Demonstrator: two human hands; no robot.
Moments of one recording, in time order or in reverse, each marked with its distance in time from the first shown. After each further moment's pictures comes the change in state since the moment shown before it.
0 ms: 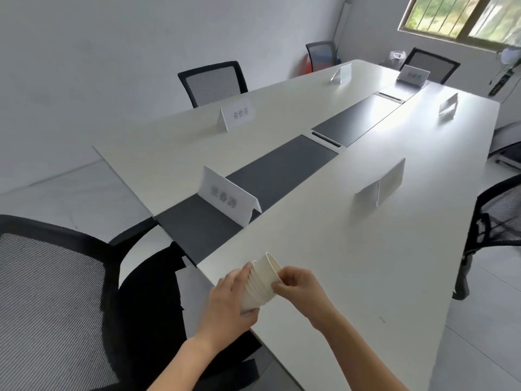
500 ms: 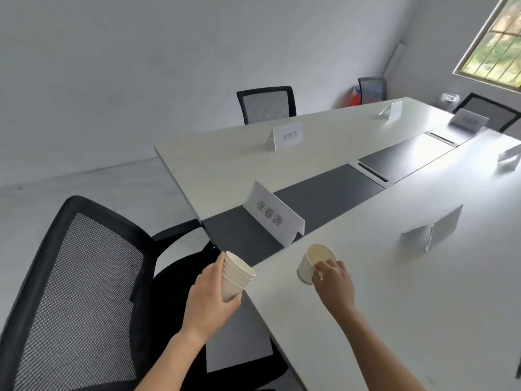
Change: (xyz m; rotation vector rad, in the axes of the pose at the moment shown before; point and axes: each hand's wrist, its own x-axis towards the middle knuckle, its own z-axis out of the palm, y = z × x) left_hand -0.006 -0.067 -0.067 -0.038 0.319 -0.291; right_hand 0.092 0.010 0.016 -0.866 0.411 -0.243
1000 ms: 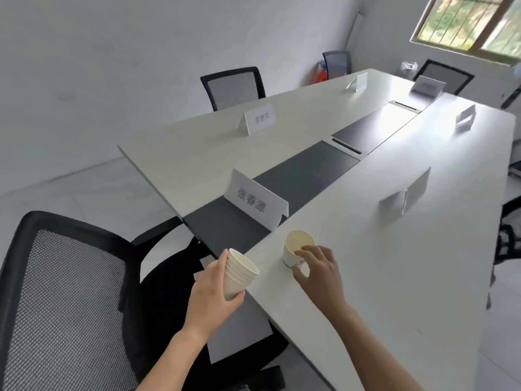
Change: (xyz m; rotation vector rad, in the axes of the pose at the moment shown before) left_hand 0.005 -0.005 0.007 -0.003 -0.129 0.142; right_hand -0.038 -0.021 0.001 0.039 0.132 -0.169
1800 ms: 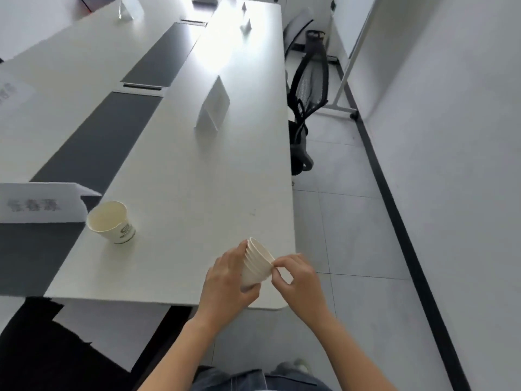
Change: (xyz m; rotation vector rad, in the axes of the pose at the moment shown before) left_hand -0.106 0.166 0.163 -0.058 -0.570 0.637; right_hand -0.250 0.084 -0.100 0.268 0.331 0.664
